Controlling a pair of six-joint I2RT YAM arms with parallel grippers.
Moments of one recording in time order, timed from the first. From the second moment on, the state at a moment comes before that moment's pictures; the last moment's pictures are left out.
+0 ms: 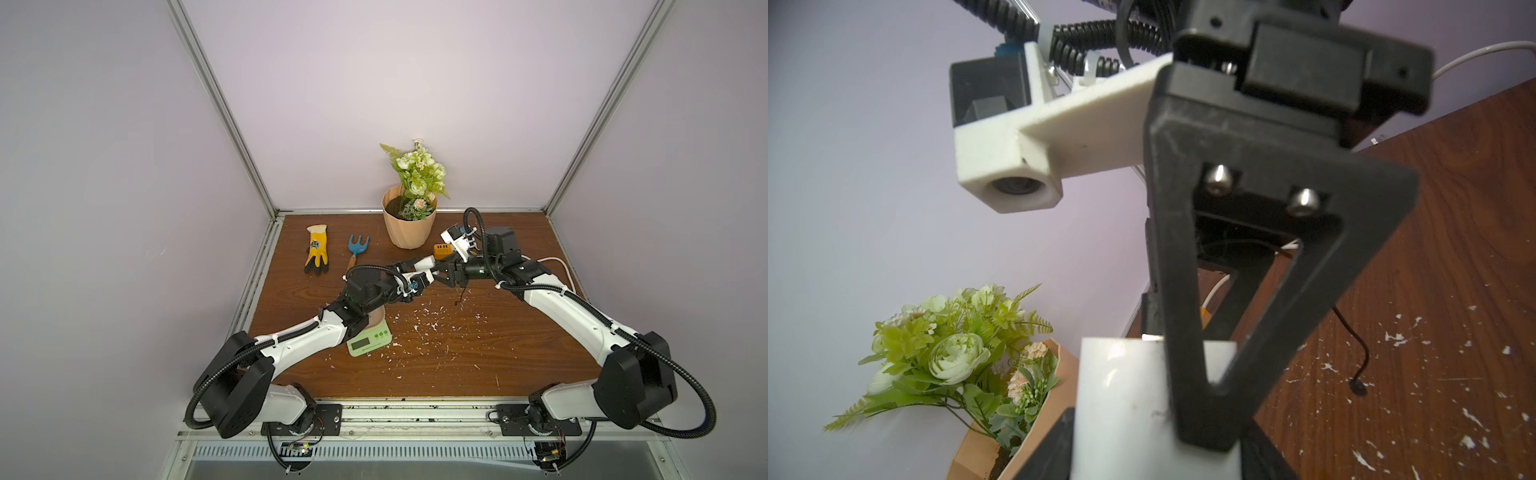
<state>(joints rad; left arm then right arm) -0.71 1.37 0.73 0.59 0.25 0.72 0.43 1.41 1.11 -0.26 -0.85 0.12</state>
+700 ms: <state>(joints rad) -0.71 1.39 0.73 0.63 0.24 0.66 0.41 1.43 1.14 -0.31 -0.82 0.13</state>
